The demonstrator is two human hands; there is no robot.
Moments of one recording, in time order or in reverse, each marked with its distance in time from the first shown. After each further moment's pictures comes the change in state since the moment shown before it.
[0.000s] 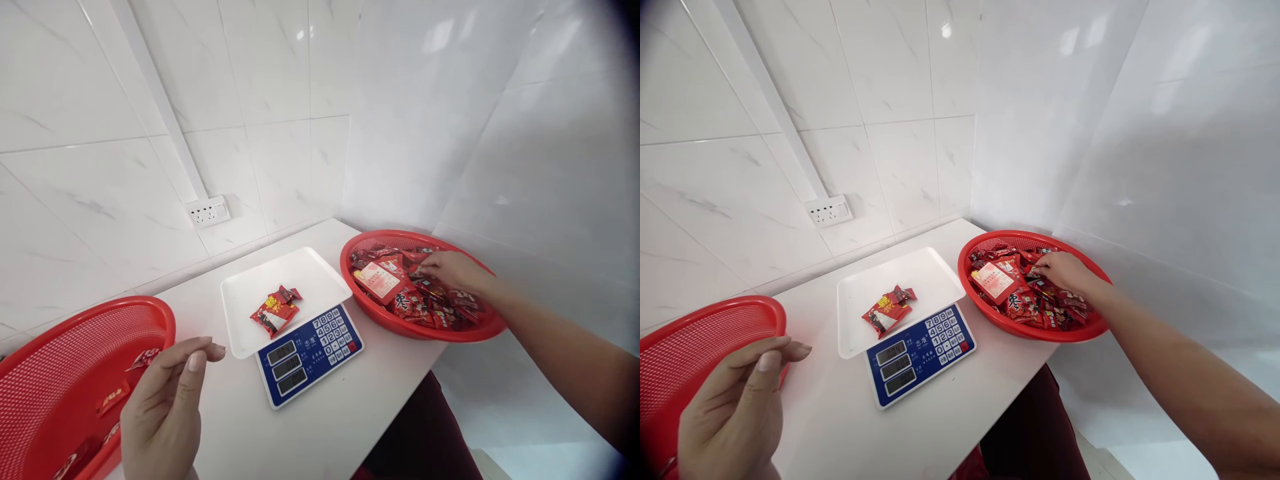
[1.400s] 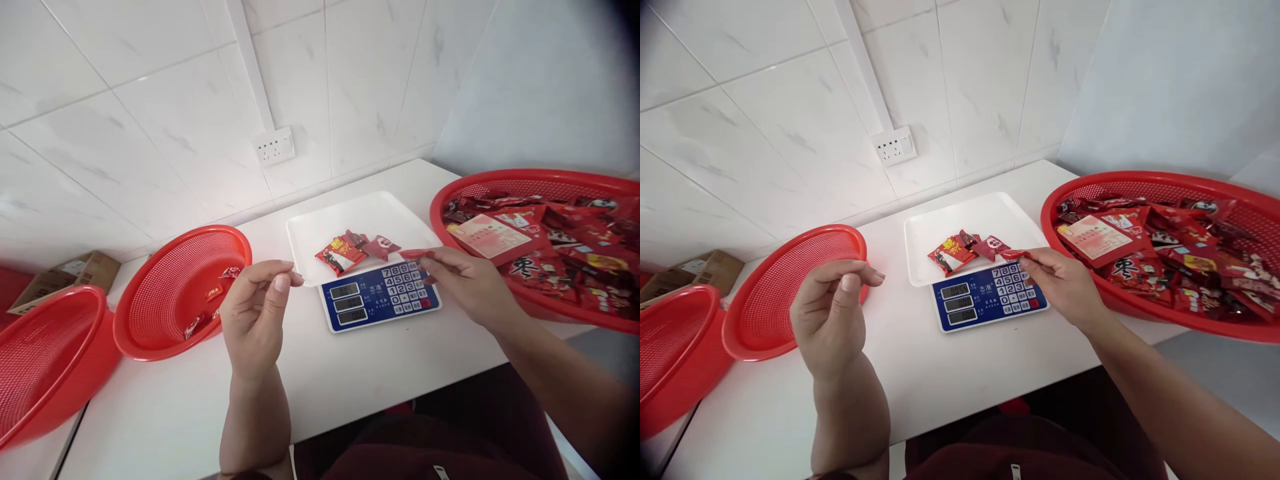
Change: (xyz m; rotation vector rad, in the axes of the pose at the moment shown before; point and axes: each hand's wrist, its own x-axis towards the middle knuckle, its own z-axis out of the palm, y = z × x) left_hand 0.005 0.009 -0.007 -0.160 -0.208 0.313; right_hand -0.083 -0.183 0.058 0.996 0.033 -0.093
